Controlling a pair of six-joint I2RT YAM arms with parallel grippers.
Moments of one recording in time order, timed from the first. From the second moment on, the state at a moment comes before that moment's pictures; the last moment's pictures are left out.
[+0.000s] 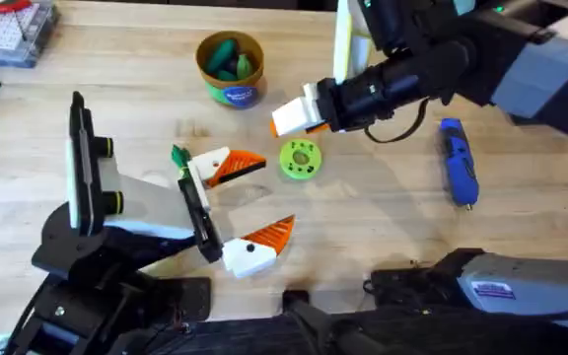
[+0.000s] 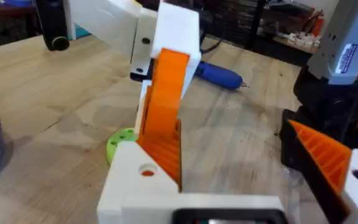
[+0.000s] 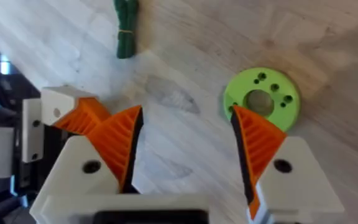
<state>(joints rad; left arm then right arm) -0.39 0.02 0.00 -0.06 0.80 -0.13 0.49 1.42 1.12 -0.79 -0.51 0.24</state>
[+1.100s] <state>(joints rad) -0.39 0.02 0.00 -0.06 0.79 -0.13 0.50 1.69 1.10 -0.67 -1.21 0.22</state>
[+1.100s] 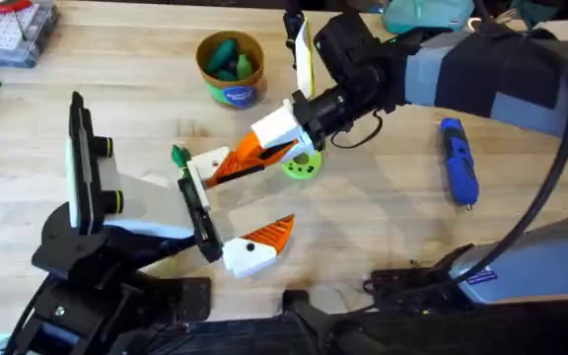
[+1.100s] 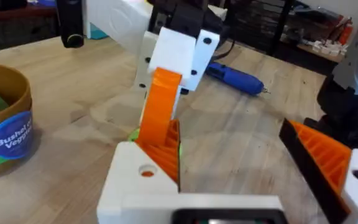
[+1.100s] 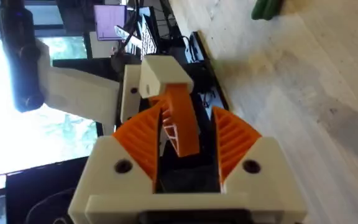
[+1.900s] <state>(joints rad) -0.38 0.02 0.00 -0.05 0.74 -0.13 0.51 1.69 1.10 -0.51 -1.22 0.30</state>
